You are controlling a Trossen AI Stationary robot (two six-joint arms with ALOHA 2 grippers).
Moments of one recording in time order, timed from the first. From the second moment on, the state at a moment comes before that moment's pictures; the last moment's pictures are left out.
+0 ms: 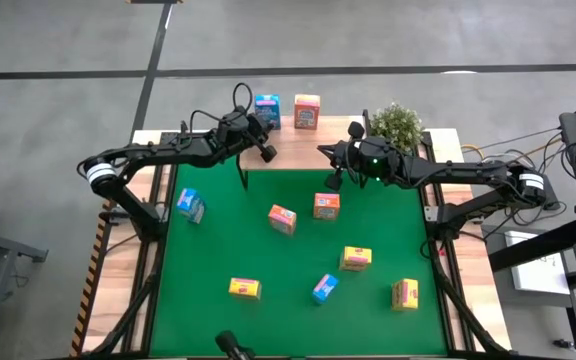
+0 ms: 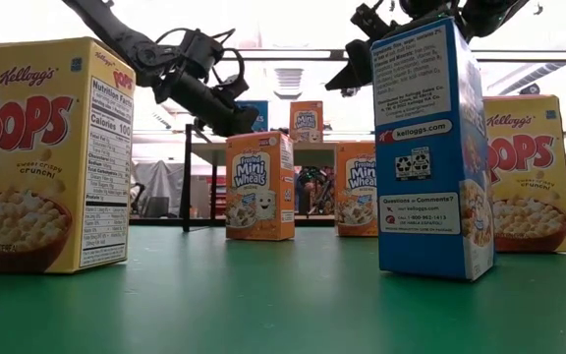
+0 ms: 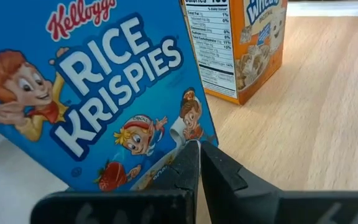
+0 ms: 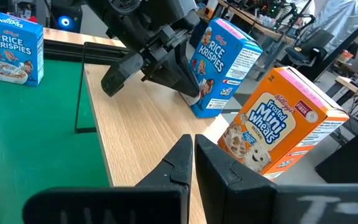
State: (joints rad) left arm 0.58 1.59 0.92 0.33 -0.20 0.20; right arm -0.30 1.29 0.85 0.22 0.23 -0.33
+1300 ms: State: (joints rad) left arm 0.10 1.05 0.73 0.02 -0.23 0.22; right arm -0.38 1.35 0.85 0.22 0.24 0.02
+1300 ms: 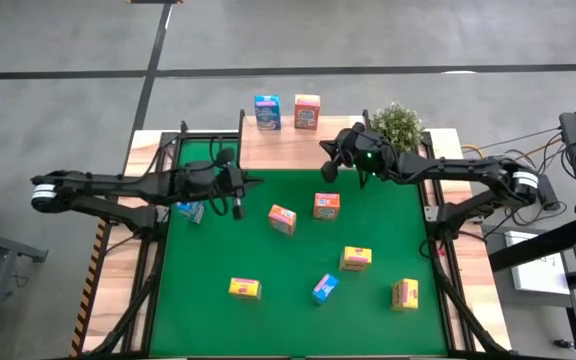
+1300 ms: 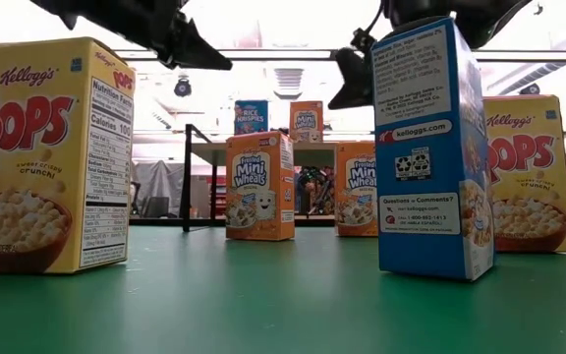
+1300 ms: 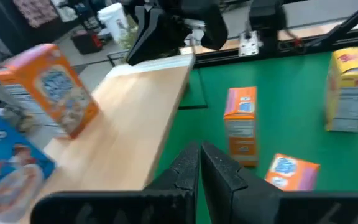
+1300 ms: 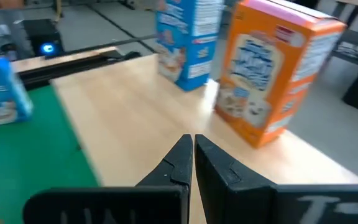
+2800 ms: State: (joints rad) left arm 0.11 1.06 0.70 0.00 -0.43 0.28; right arm -0.47 1.70 1.16 0.14 0.18 -0.02
